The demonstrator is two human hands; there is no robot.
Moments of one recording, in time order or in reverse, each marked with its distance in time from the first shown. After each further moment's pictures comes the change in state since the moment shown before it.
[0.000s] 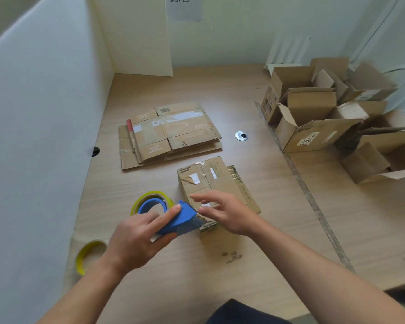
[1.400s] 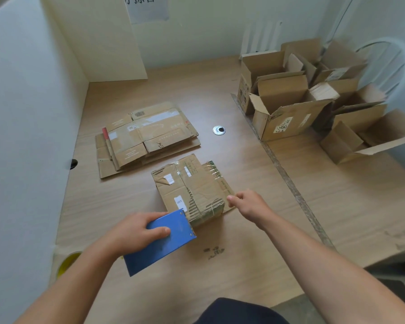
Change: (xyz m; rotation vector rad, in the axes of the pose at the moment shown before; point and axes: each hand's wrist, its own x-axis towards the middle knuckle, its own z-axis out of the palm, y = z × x) left_hand 0.066 0.035 0.006 -0.325 -0.850 -0.617; right_hand -0.043 0.091 -0.062 -0.060 0.357 0.531
